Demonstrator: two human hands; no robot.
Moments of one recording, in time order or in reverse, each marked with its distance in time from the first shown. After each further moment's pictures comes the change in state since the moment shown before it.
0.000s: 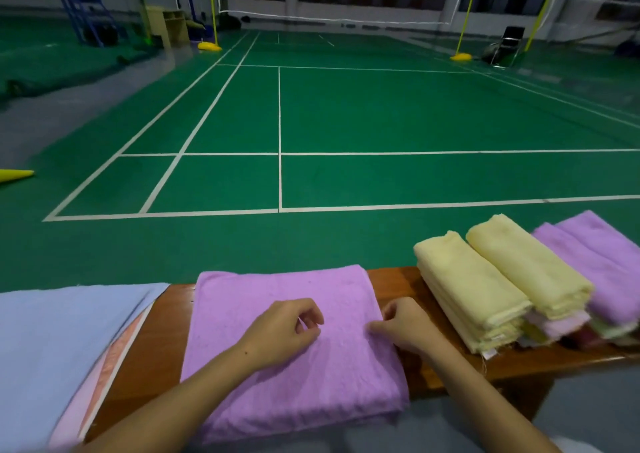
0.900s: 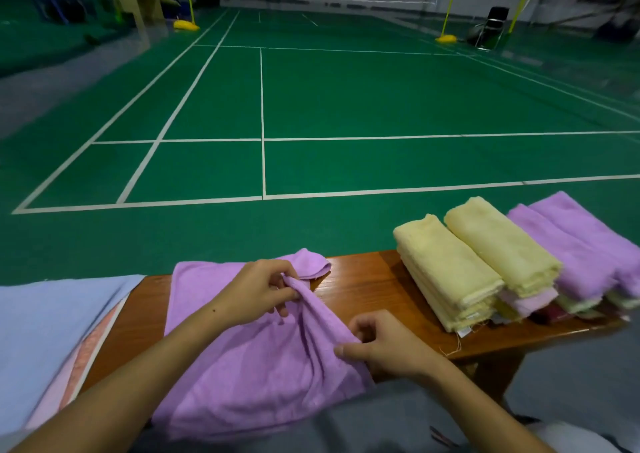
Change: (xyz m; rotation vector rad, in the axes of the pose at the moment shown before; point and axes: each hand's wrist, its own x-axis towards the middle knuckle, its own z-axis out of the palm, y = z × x) left_hand 0.018 0.027 -0.034 -0.175 -0.011 0.022; right_hand -0.058 0.011 -0.002 0.309 -0.347 -0.283
